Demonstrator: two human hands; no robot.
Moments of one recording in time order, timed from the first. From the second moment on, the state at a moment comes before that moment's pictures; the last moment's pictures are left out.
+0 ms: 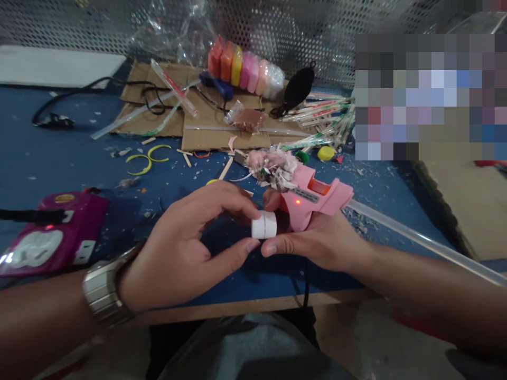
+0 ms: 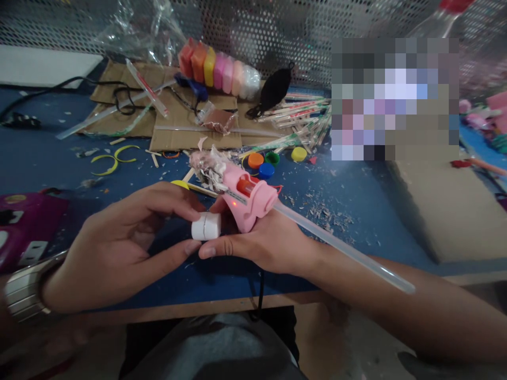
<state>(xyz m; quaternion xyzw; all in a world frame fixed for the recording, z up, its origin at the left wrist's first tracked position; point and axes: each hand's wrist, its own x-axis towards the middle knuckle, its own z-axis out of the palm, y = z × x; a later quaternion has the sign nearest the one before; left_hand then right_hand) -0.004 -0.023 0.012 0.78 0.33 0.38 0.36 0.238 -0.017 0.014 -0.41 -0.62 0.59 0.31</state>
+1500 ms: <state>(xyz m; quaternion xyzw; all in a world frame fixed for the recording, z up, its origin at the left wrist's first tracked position) -0.007 -0.021 0.015 0.81 0.28 0.45 0.24 0.244 -0.020 0.008 -0.40 -0.63 0.56 0.35</state>
